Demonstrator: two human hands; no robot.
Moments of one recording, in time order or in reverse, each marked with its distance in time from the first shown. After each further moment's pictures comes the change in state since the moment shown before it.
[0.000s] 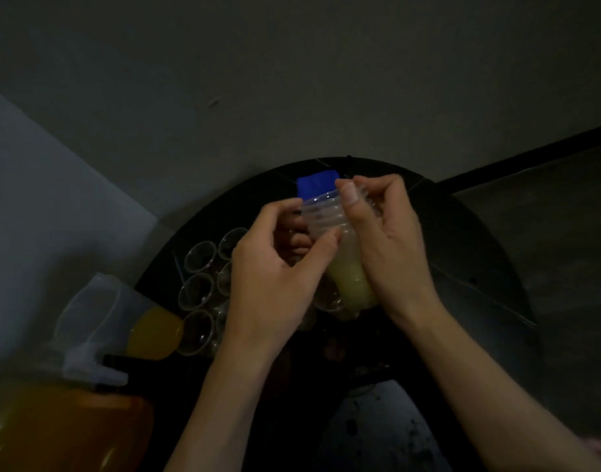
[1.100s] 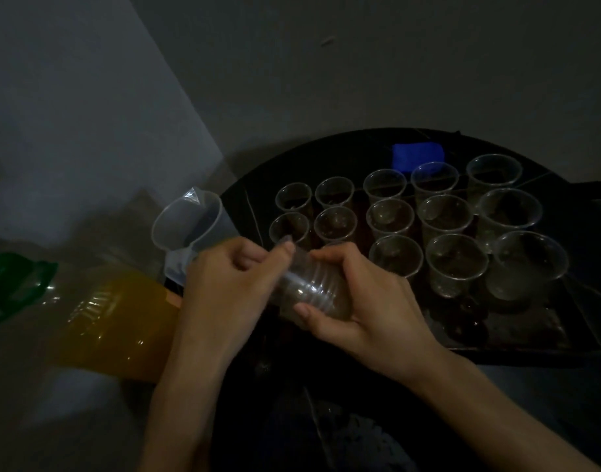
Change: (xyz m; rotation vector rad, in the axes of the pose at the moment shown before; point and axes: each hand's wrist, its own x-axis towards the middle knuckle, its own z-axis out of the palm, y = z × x) left_hand -0.073 -0.075 -0.161 0.114 0.241 -0.338; right_hand -0.091 0.045 0.116 -0.665 -0.629 -0.294
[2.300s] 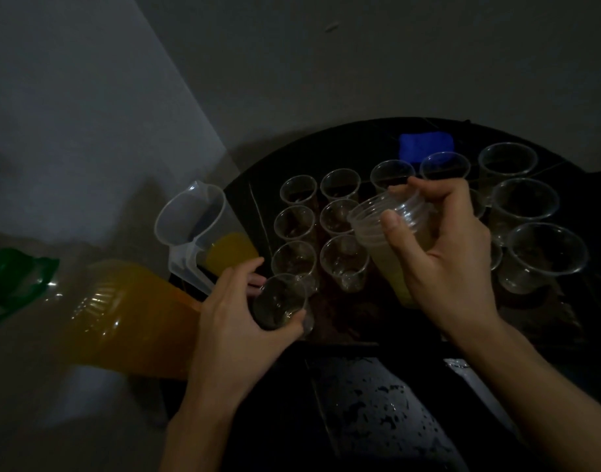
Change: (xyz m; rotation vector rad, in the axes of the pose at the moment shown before) left_hand -0.014 -0.077 0.003 0.383 -0.026 0.131; right_hand 0.016 0.022 -0.029 0.206 0.498 0.122
